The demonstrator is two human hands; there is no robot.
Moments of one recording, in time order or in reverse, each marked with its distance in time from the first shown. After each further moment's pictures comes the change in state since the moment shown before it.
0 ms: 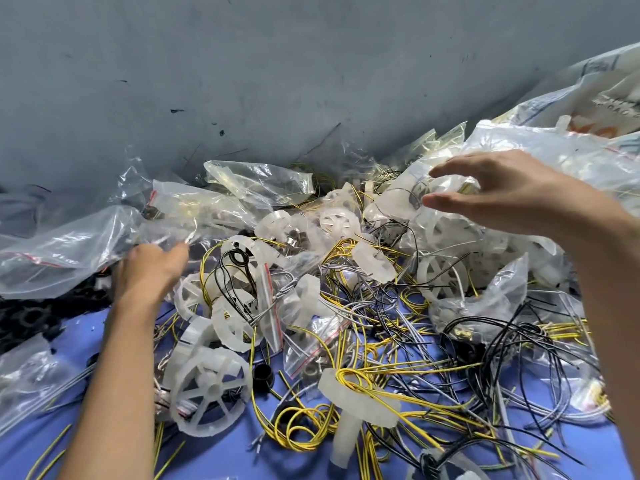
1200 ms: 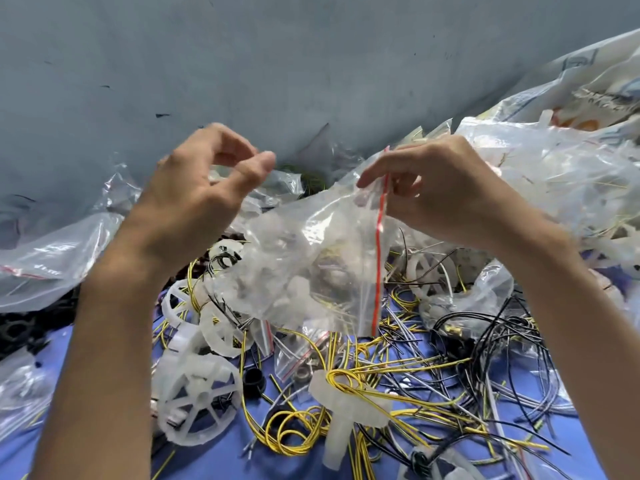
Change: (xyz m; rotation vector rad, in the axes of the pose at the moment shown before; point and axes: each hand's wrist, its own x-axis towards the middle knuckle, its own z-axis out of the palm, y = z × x) left_hand -0.083 0.106 -0.073 -0.510 -0.141 0.770; right_hand -0.006 -0.045 0.013 0.193 0.280 -0.376
